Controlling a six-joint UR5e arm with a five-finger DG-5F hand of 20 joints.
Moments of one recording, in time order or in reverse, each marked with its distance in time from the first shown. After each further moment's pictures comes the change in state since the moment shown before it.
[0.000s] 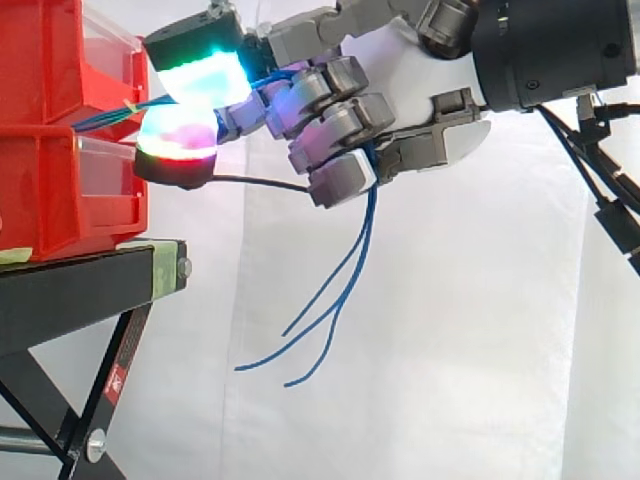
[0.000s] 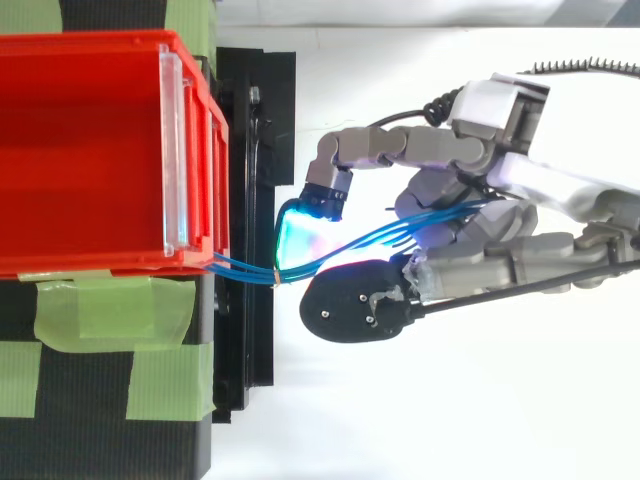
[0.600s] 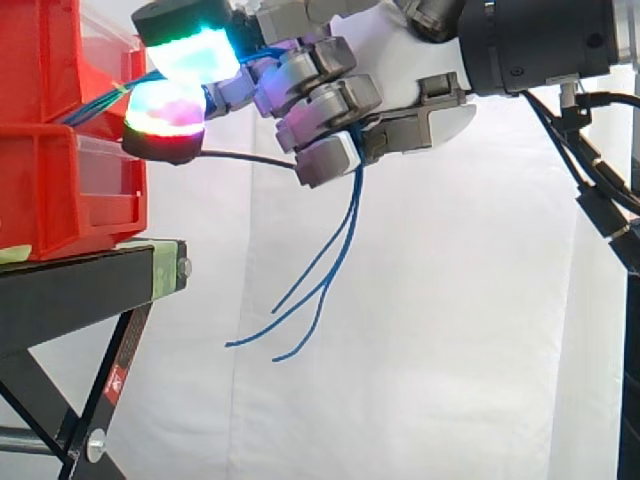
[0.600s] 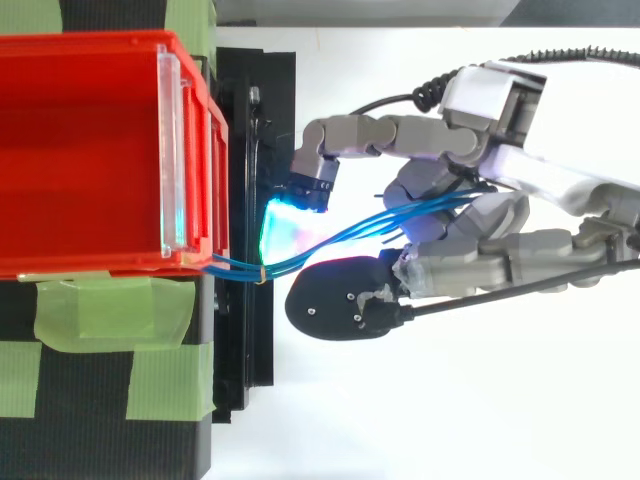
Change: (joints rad) arm -0.007 0.000 0.007 0.048 -0.005 -0.070
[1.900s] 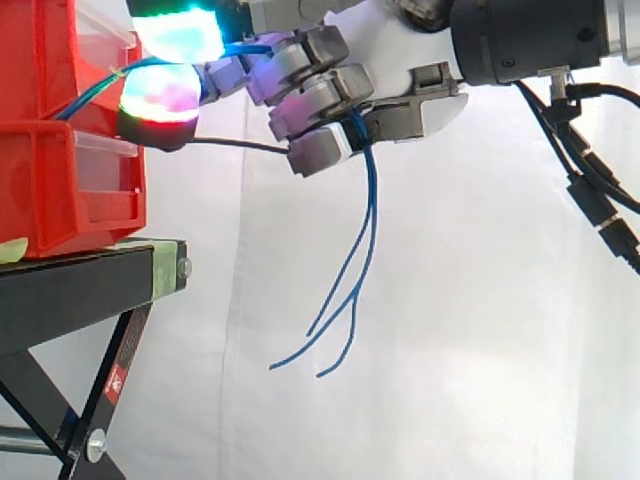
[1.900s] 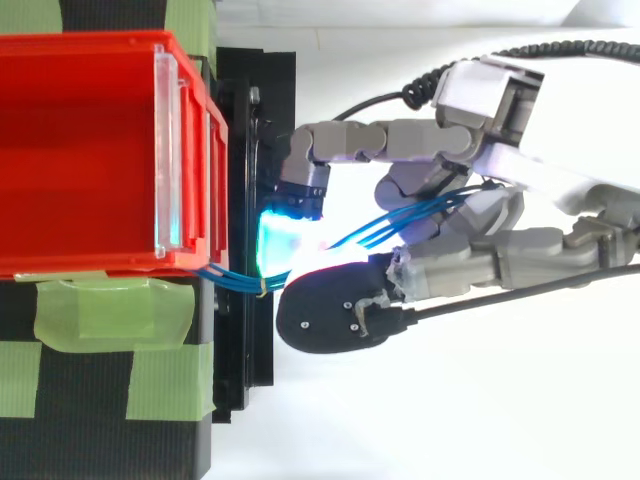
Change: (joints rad) arm -0.001 -0.001 0.006 0.024 0.001 -0.058
